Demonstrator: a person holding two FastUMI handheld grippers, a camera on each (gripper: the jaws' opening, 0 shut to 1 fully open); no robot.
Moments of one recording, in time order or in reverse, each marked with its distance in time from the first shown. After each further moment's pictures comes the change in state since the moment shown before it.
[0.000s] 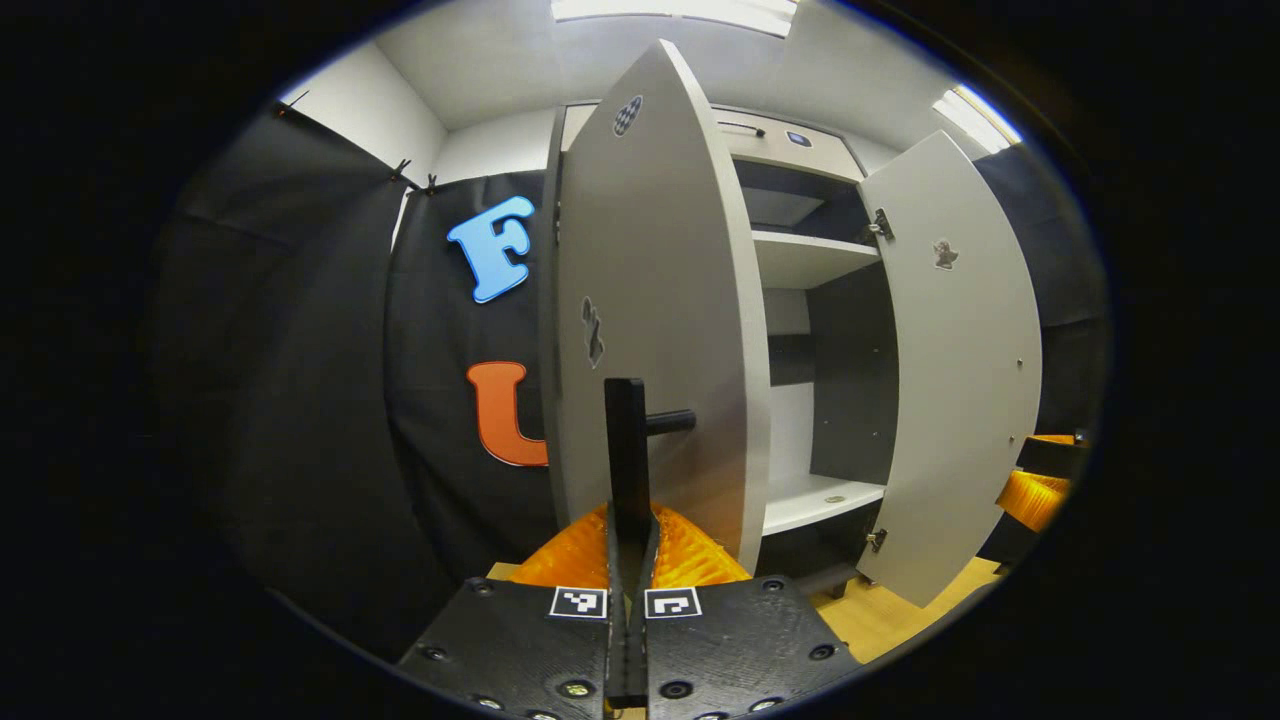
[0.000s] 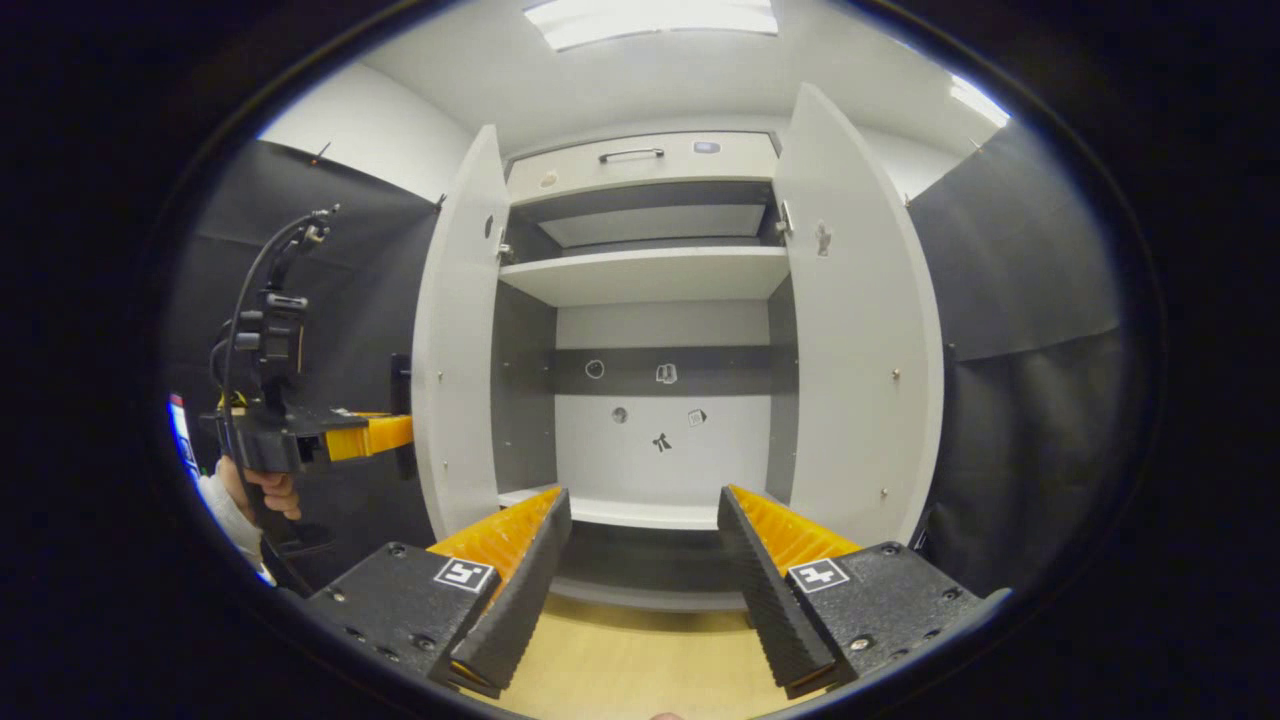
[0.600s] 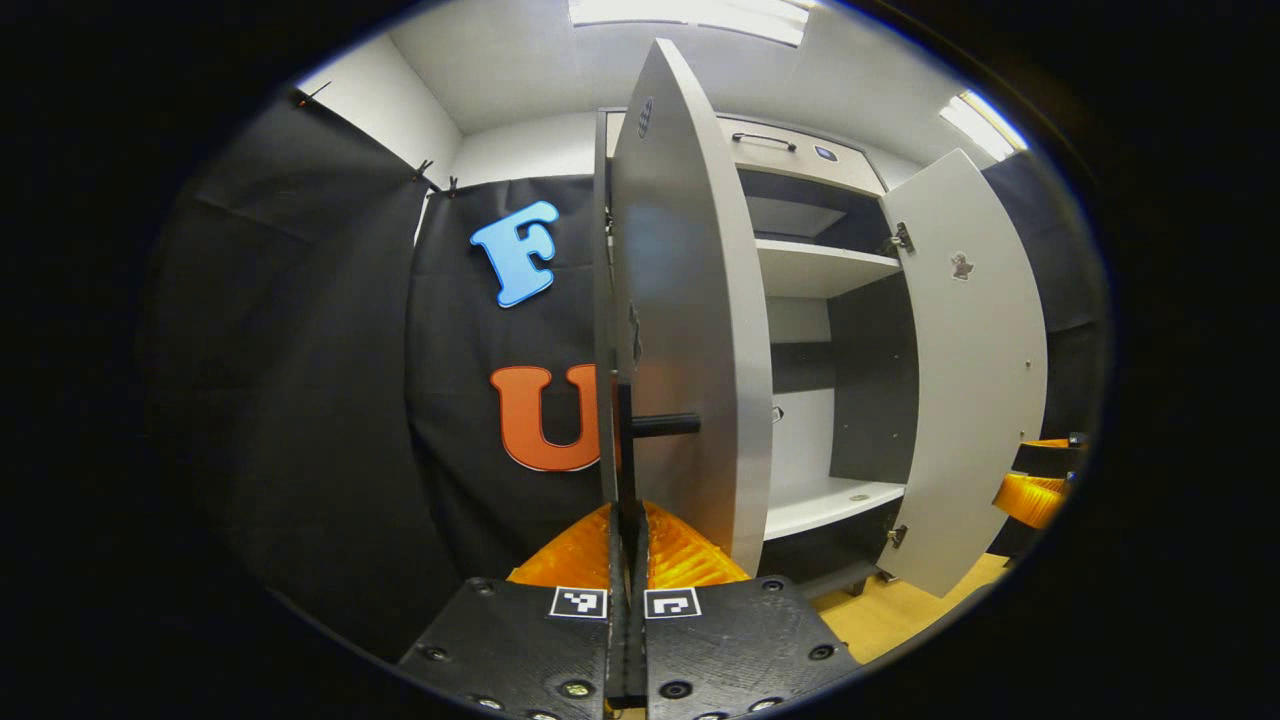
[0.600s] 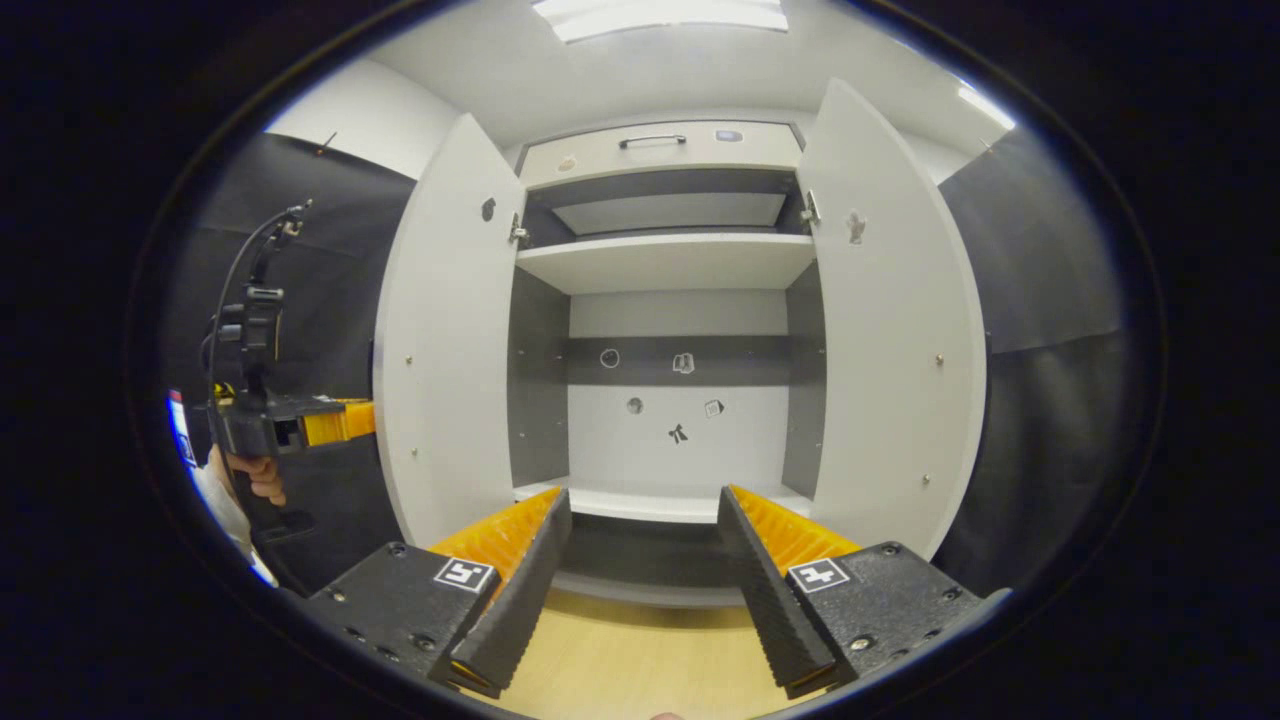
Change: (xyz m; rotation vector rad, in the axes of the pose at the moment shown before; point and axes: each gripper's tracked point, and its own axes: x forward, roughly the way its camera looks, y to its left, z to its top) left arm -0.006 0.058 -0.004 -0.003 -0.026 0.026; right arm 0.014 0.025 -0.011 -0.016 0.030 0.005
